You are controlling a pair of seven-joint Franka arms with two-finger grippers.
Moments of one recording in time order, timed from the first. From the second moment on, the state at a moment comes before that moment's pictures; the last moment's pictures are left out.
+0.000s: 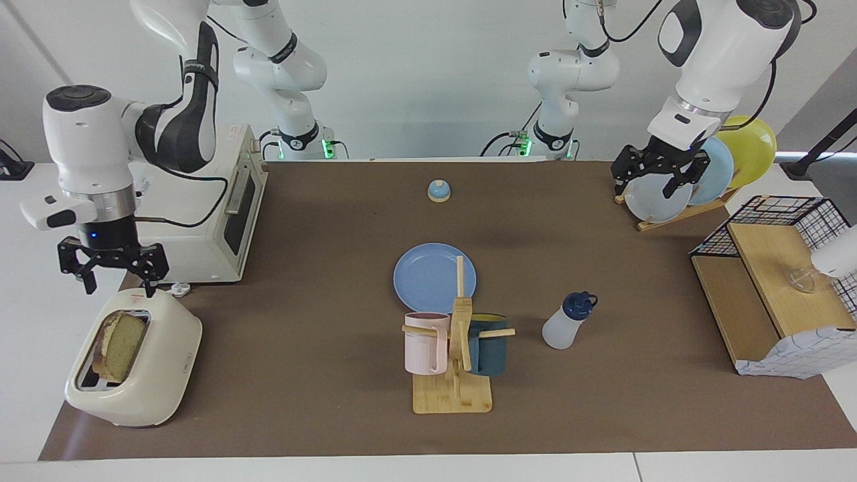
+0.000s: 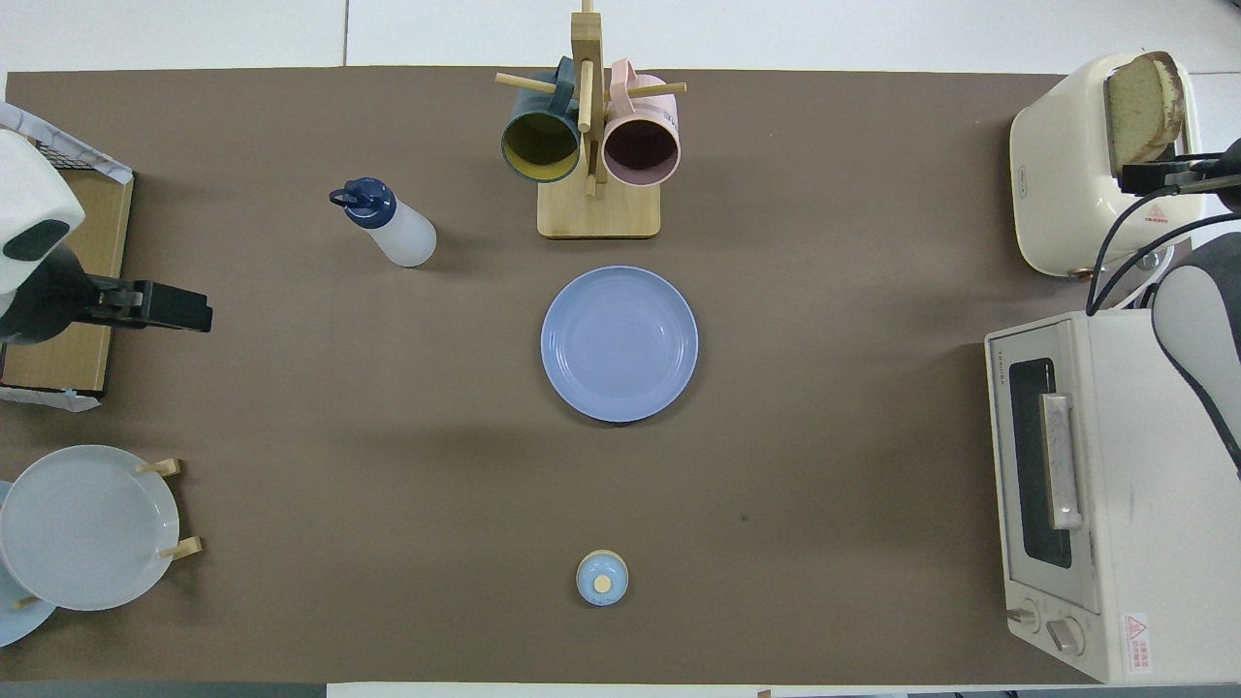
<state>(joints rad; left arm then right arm) -0.12 -0.12 -0.02 -1.84 -0.03 1.80 0.01 -0.17 0.18 -0.04 -1.81 -0.18 2.44 -0.14</state>
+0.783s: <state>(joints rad) -0.23 -0.27 -0.08 -2.33 -0.03 2.45 -0.17 -0.16 0.24 -0.03 -1.76 -0.18 2.54 -0.14</state>
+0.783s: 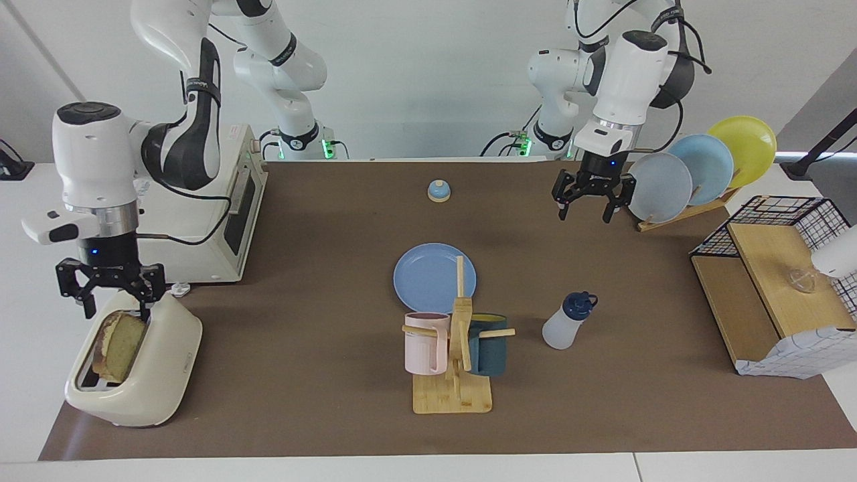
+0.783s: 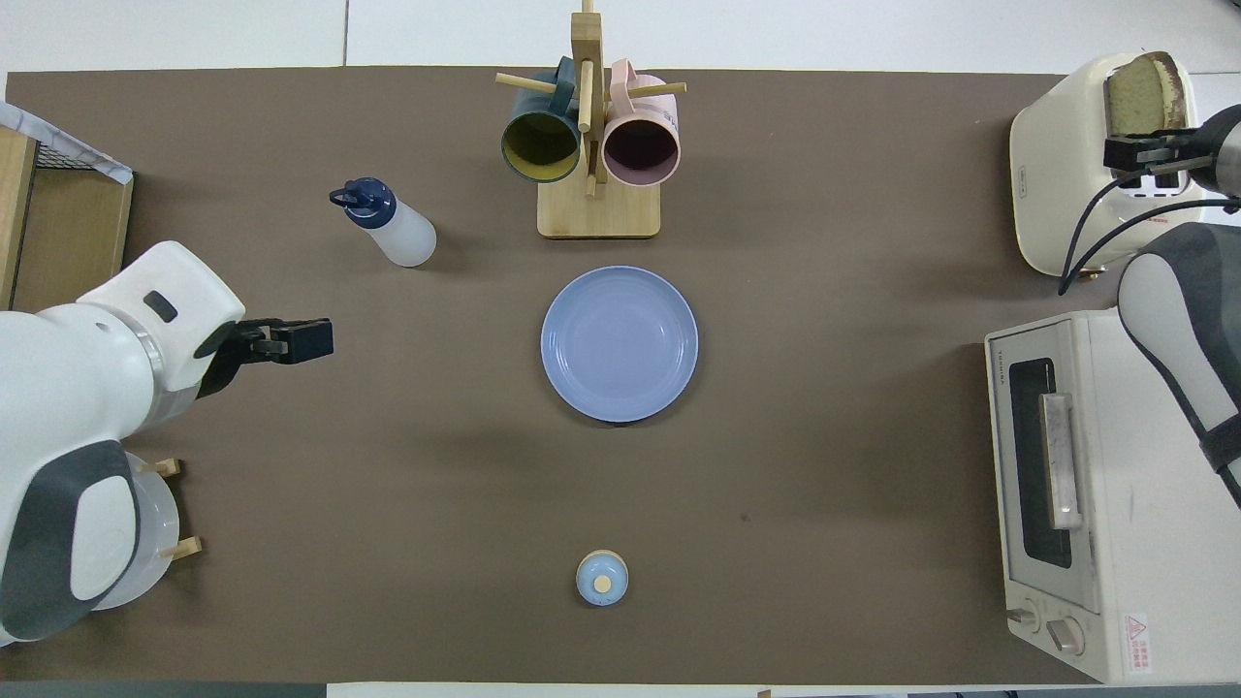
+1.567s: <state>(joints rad) -0.23 -0.14 -0.11 -2.55 -0.03 3.02 -0.21 -0.16 0.25 -0.03 -1.75 -0.18 2.55 -0.17</state>
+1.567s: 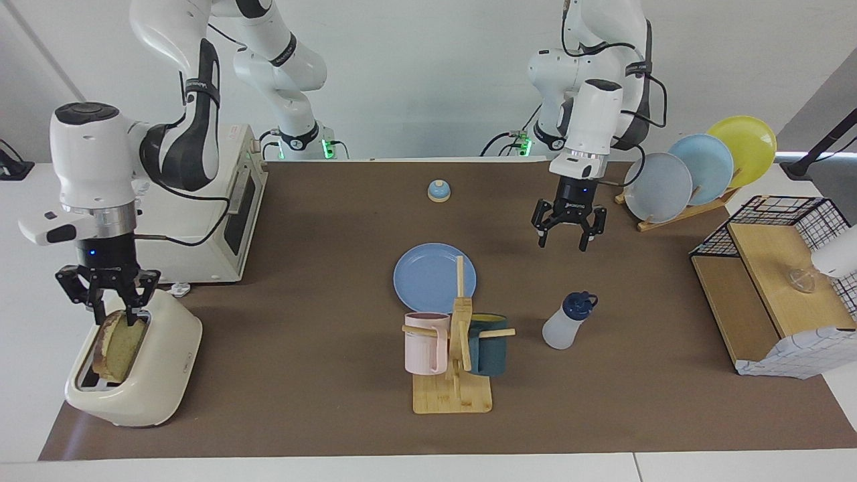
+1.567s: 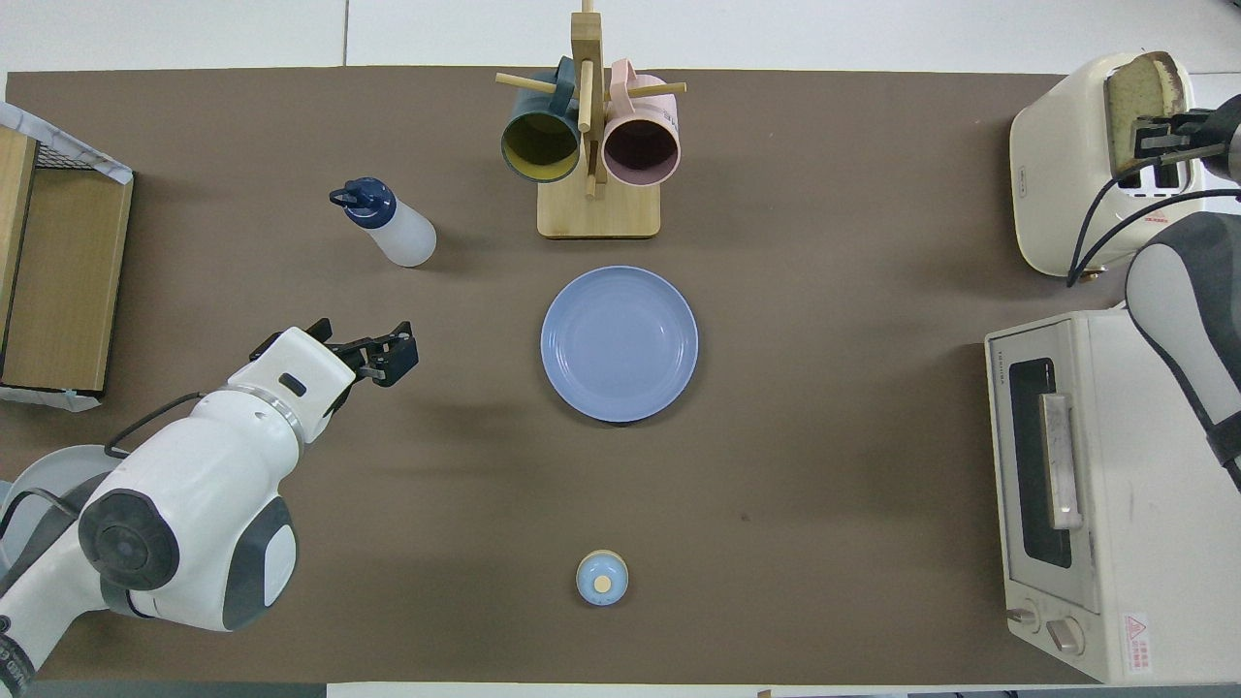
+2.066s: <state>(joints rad) -0.25 -0.02 -0.11 -2.55 -0.03 3.18 -0.21 -0.16 0.26 -0.03 -1.75 -0.18 2.55 -0.20</state>
